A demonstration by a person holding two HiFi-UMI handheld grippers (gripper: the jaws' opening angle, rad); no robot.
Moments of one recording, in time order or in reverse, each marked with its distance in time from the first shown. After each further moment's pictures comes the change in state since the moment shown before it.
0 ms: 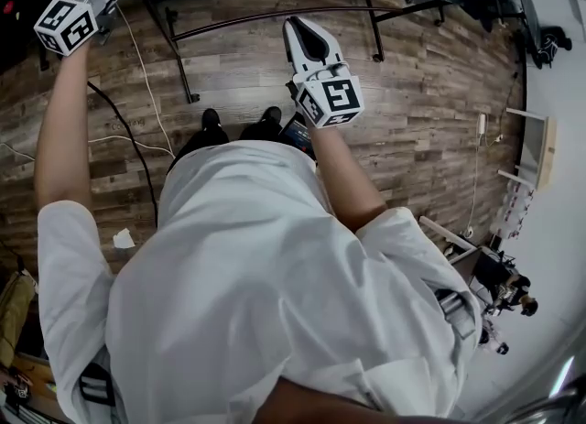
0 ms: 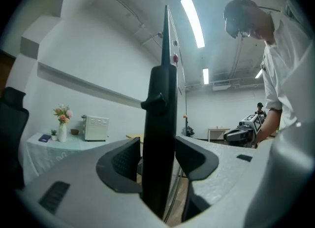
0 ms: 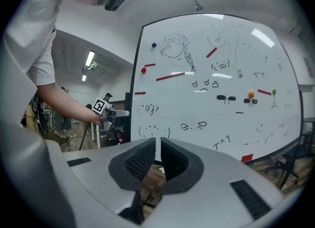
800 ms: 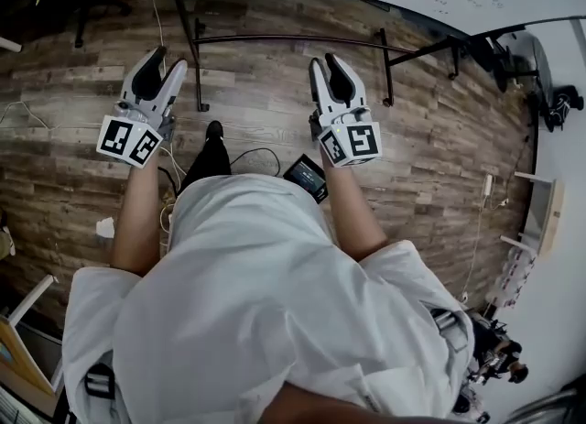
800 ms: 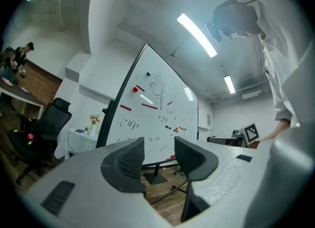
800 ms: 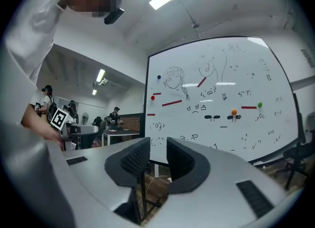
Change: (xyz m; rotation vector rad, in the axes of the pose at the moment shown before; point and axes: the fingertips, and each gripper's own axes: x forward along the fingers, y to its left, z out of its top) left arm -0.108 -0.306 -0.002 -0.082 -0.178 0.413; right arm -0.168 -0.002 0.044 0.024 -0.159 0.092
